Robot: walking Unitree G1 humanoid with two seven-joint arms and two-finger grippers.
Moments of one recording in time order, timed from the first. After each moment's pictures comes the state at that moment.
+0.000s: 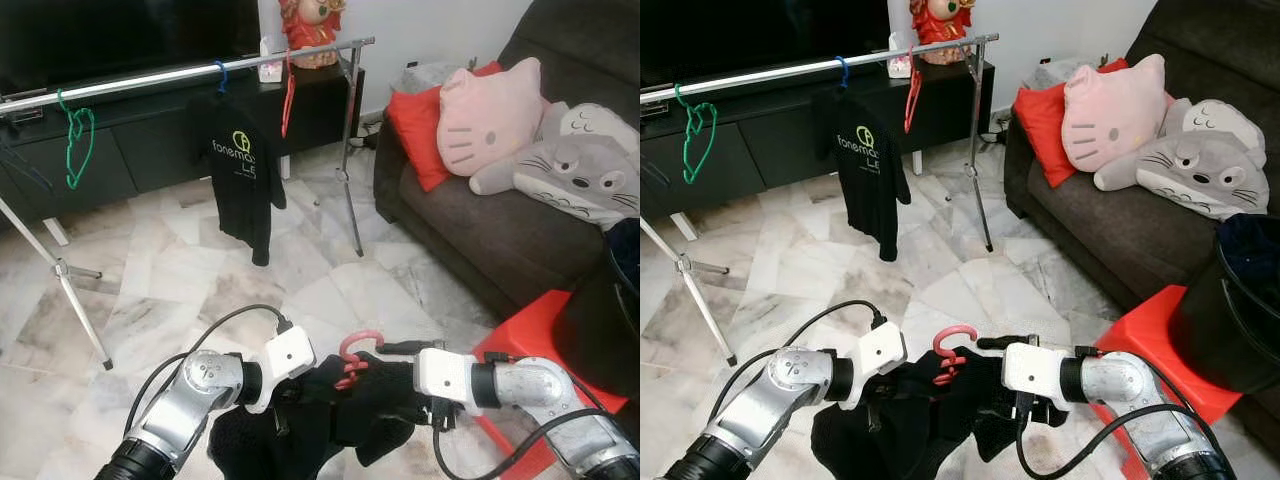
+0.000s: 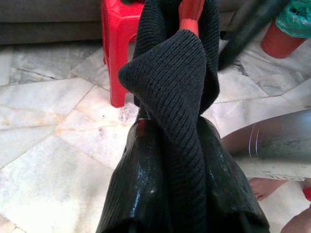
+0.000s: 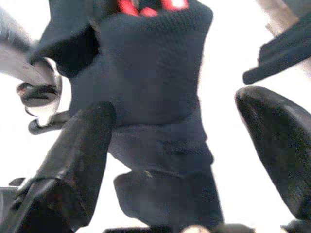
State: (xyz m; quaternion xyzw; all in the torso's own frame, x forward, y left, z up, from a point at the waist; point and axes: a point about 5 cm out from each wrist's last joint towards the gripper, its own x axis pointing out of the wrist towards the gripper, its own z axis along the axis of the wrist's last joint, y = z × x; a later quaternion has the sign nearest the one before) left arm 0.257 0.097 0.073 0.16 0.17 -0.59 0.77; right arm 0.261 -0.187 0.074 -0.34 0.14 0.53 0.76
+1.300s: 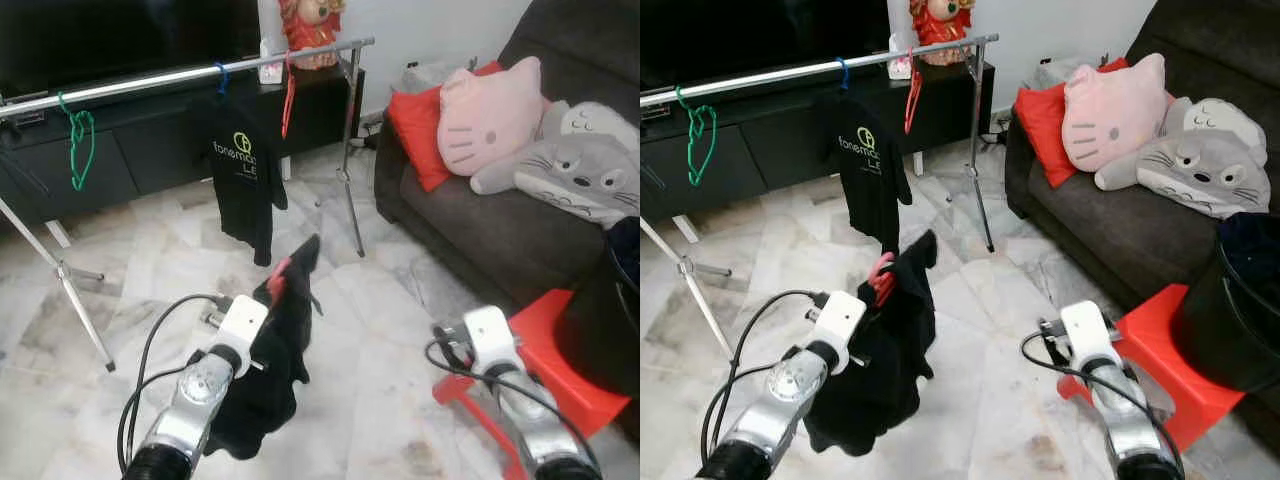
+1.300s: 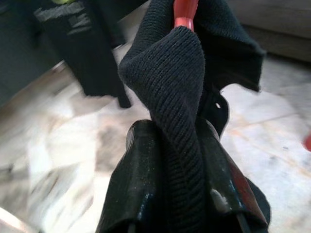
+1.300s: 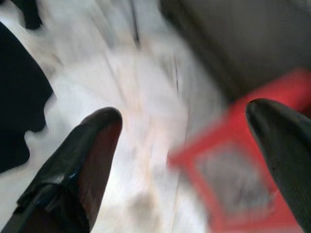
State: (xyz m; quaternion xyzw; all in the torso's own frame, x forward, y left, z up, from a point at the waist) left arm 0.298 0.151 0.045 0.14 0.11 -0.11 0.98; right arm 0.258 -0.244 -0.011 -0.10 0.26 -0.05 0.96
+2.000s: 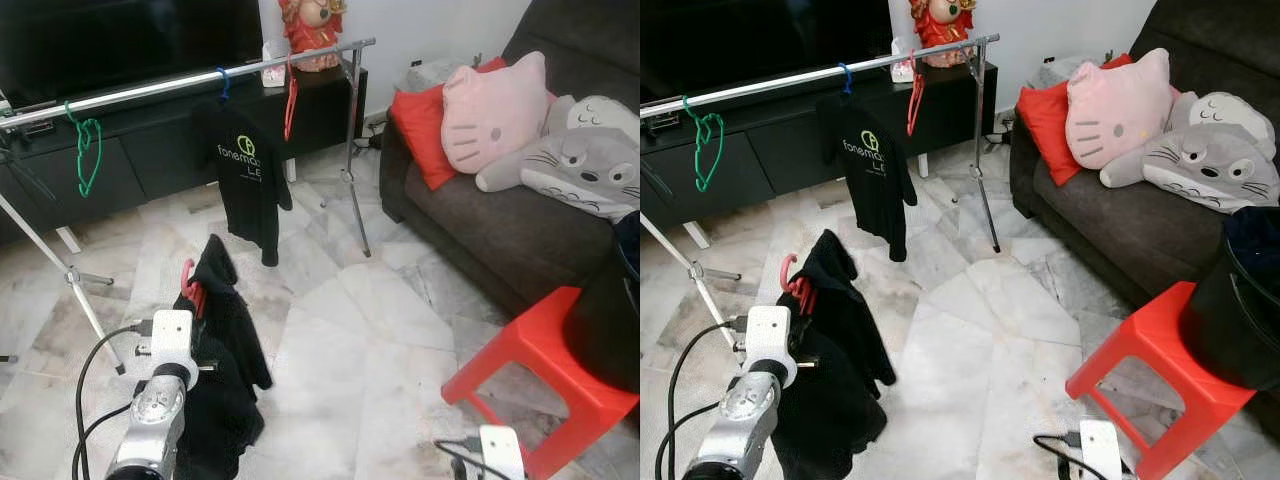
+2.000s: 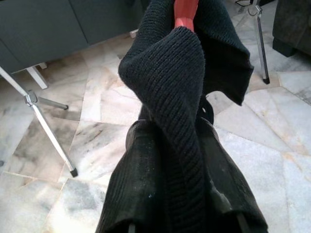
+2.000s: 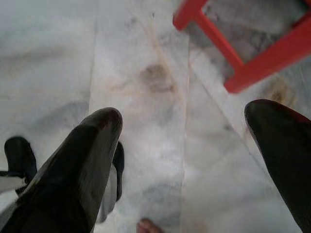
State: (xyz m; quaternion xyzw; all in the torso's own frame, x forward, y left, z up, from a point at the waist) left arm 0.281 0.209 0.034 0.05 0.12 0.06 0.99; right arm 0.149 -0.235 -0.088 -0.05 0.46 -0.11 0.88
